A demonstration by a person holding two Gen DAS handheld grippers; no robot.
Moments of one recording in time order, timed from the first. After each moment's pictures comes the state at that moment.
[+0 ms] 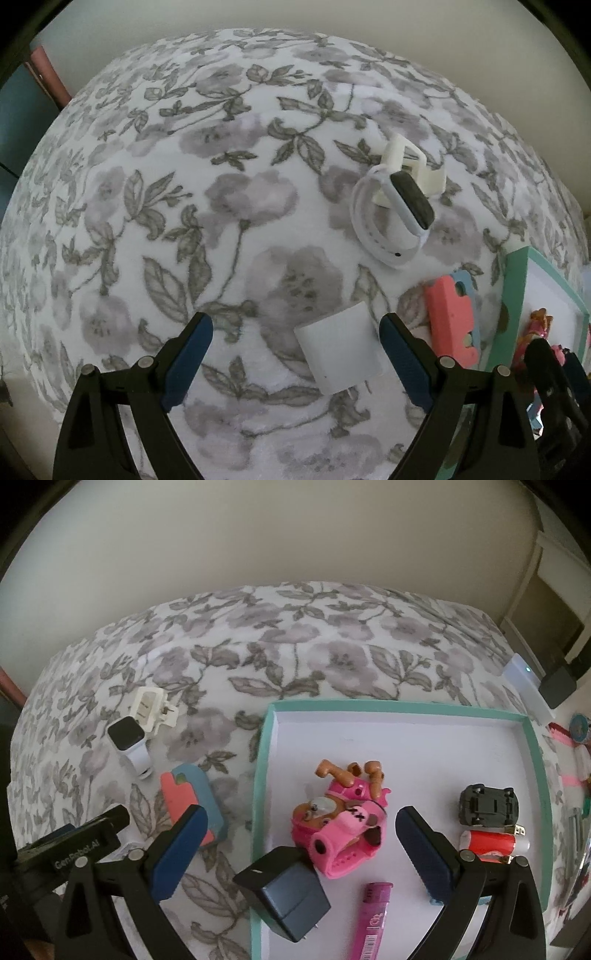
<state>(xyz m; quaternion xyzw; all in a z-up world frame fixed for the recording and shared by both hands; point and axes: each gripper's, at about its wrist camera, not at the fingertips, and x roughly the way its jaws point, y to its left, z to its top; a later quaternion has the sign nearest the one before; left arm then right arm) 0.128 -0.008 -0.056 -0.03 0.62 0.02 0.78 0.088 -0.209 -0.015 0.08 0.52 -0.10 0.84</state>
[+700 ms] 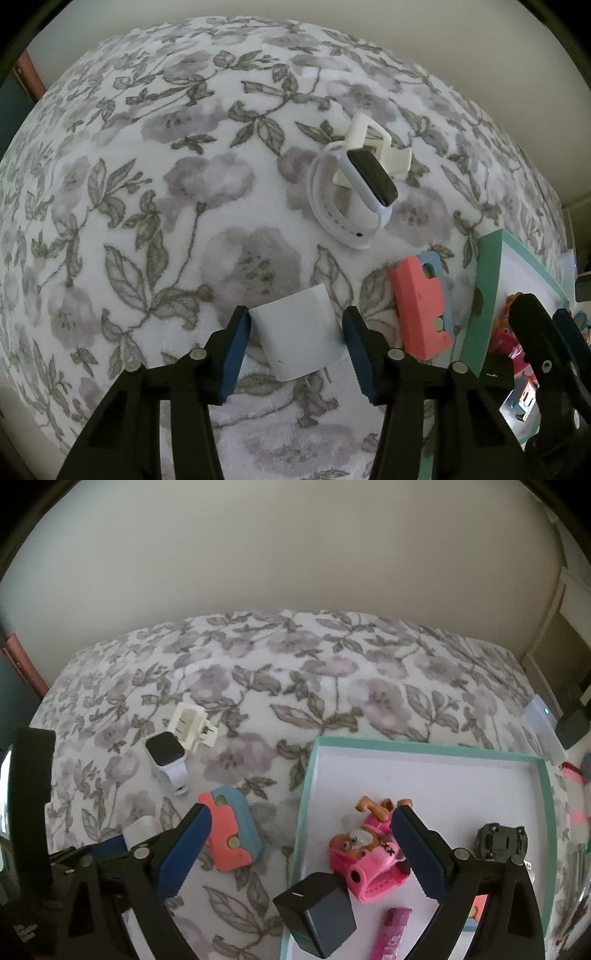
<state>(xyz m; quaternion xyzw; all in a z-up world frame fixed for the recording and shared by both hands) 0.119 -0.034 -0.065 -0.05 0.63 -0.02 0.77 0.099 -0.188 0.001 0.05 0.49 -0.06 0.87</state>
